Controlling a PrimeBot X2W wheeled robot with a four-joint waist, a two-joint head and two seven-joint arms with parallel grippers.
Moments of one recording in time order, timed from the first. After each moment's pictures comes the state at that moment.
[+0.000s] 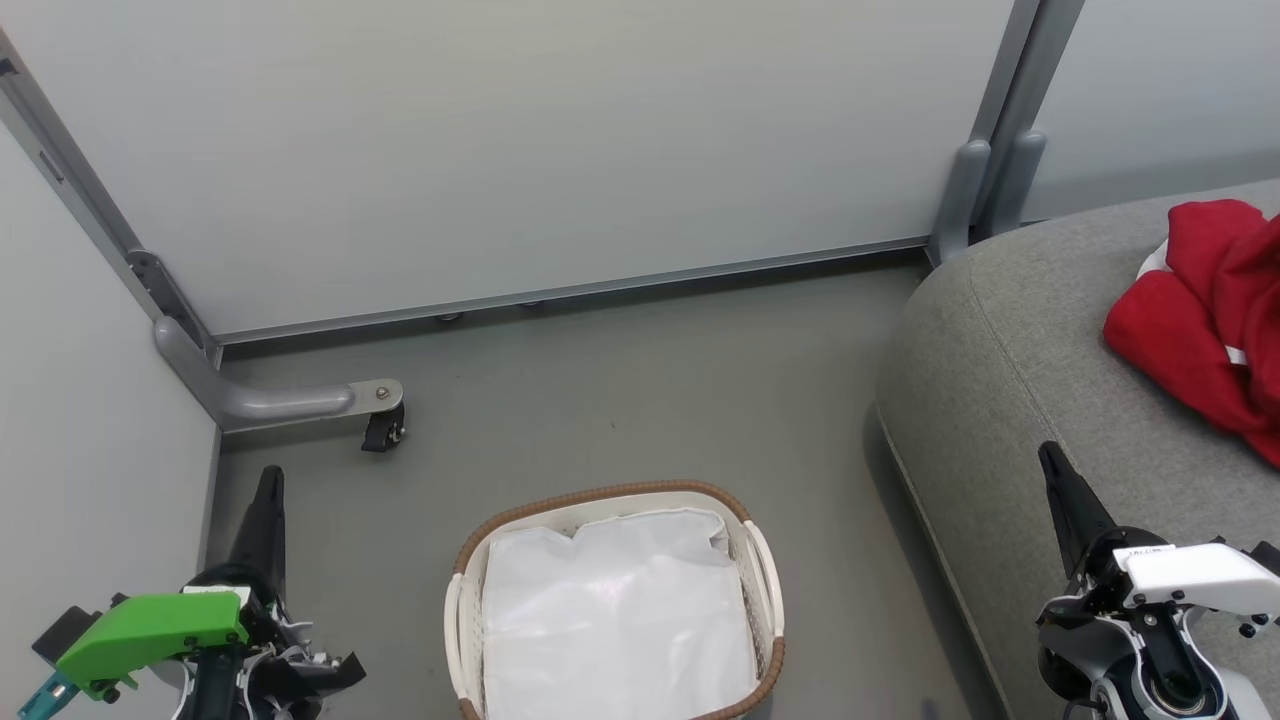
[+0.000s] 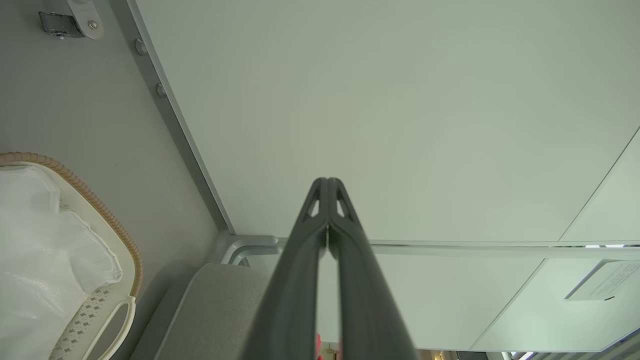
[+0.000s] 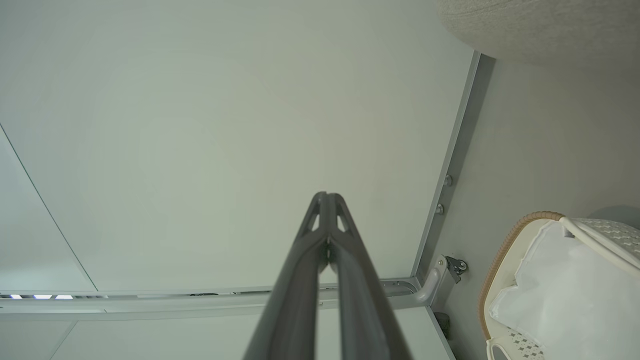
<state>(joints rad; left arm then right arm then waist) -0.10 0.05 0.11 0.24 -1.61 -0.13 0.11 -0.11 -0.05 -0.11 0.25 1.61 0.13 0.12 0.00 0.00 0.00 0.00</state>
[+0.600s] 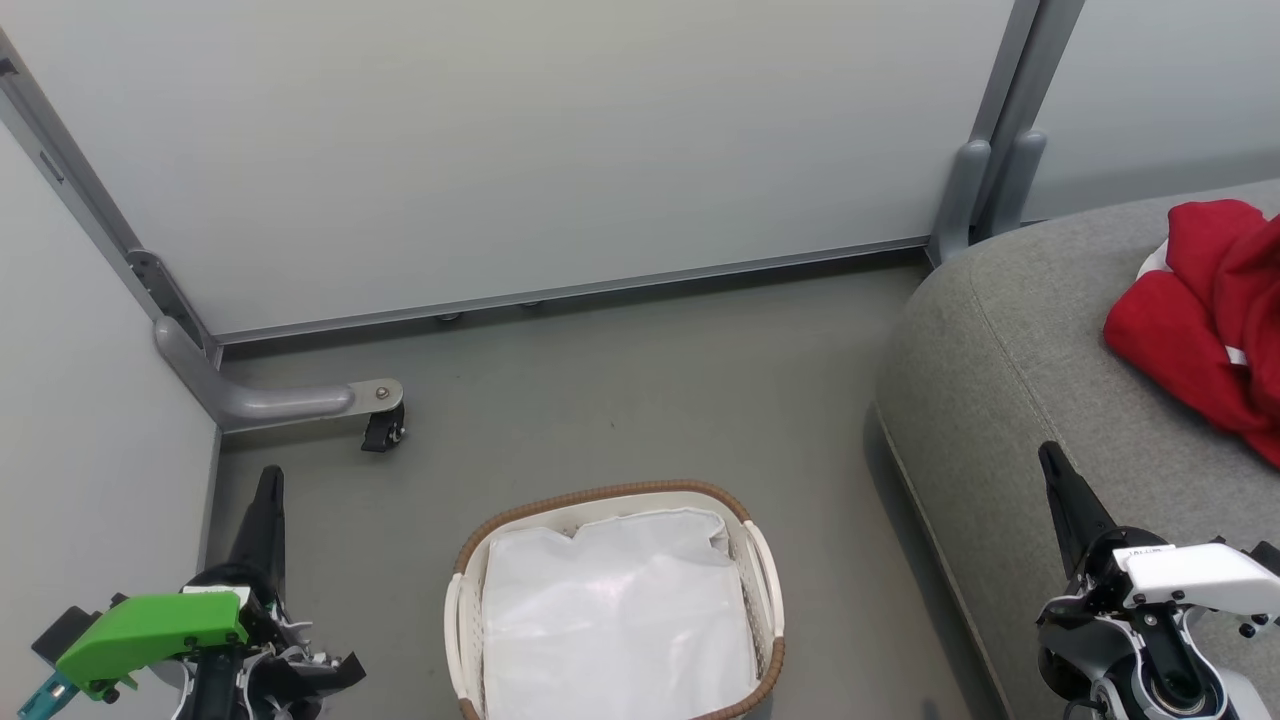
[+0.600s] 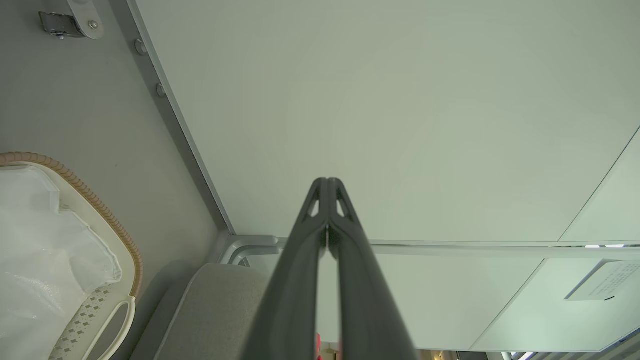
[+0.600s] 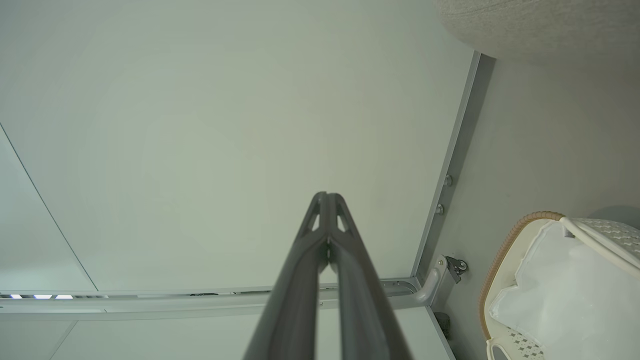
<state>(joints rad) -0.10 0.05 0.11 0.24 -1.61 -0.13 0.11 -0.11 -0.05 -0.11 0.25 1.61 0.13 0.12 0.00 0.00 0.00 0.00</state>
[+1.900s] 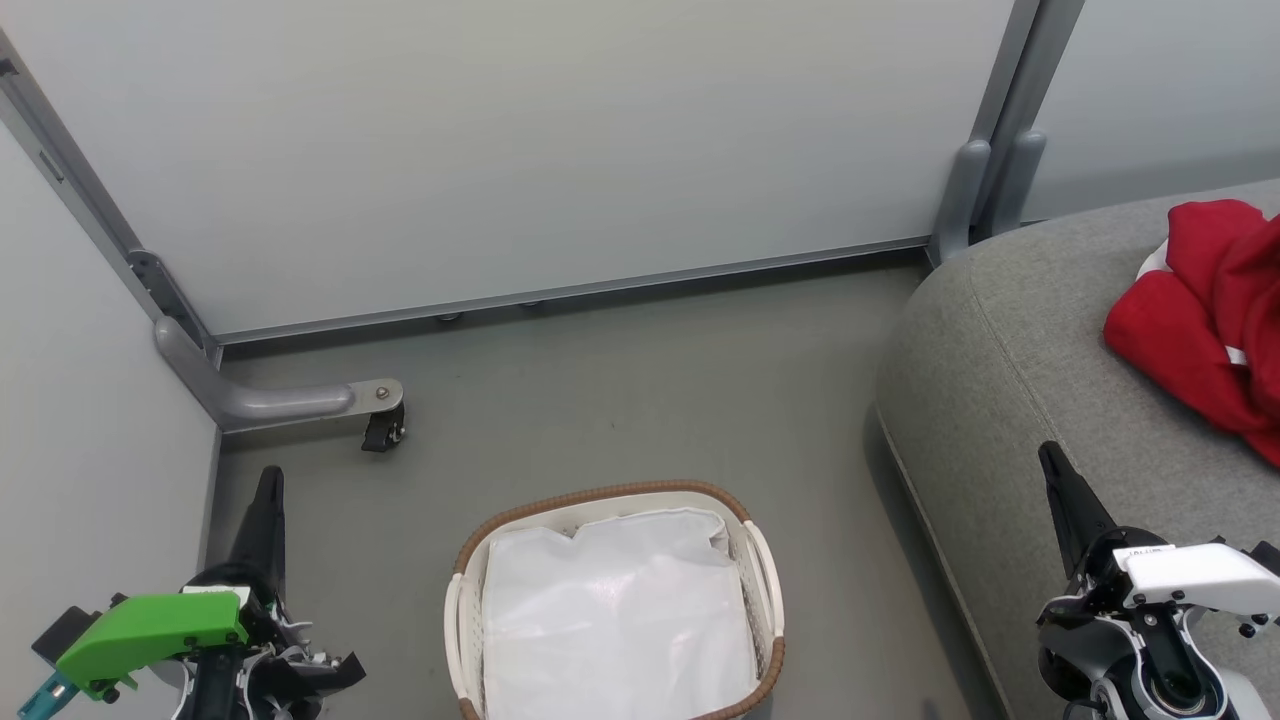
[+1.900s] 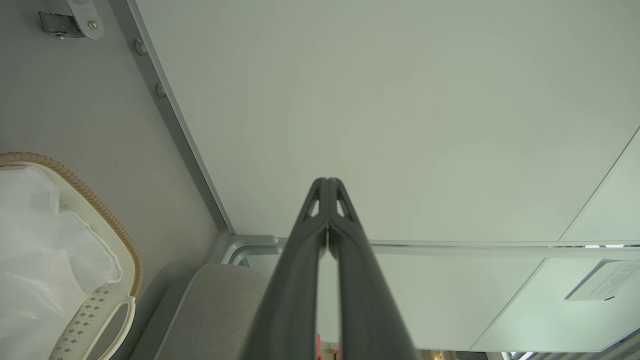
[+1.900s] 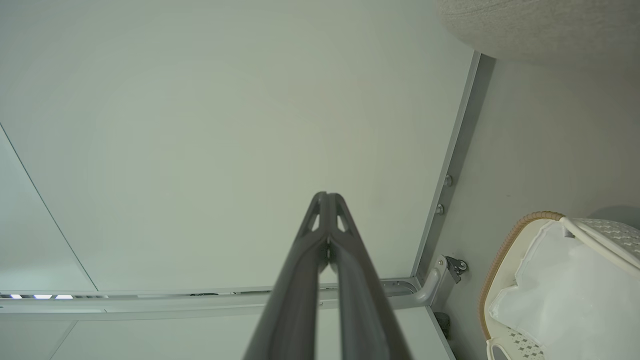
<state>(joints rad) -0.10 0.05 0.11 0.24 -1.61 -0.13 0.11 -0.11 -0.05 -0.11 0.25 1.61 0.13 0.12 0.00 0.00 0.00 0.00</state>
